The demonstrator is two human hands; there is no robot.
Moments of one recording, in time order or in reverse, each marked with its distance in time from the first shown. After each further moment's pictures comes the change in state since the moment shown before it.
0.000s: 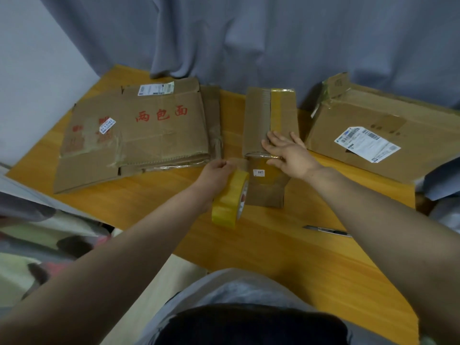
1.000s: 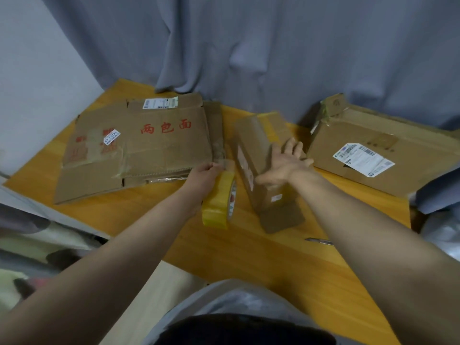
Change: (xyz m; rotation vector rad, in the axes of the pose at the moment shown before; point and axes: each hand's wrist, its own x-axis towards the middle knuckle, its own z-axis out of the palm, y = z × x) left_hand -0.007 0.012 -0.039 -0.124 0.029 0.045; right_hand 0.019 -0.059 -0.027 0.012 -0.233 0.570
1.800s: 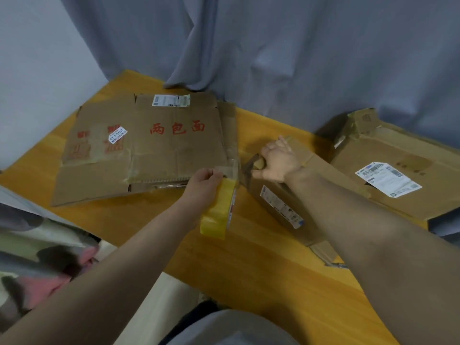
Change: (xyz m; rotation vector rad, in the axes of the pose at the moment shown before) left_hand 0.041 -0.005 -0.050 0.020 0.013 -0.012; right_hand 0.072 -0.055 0.004 -0.263 0.216 -0.443
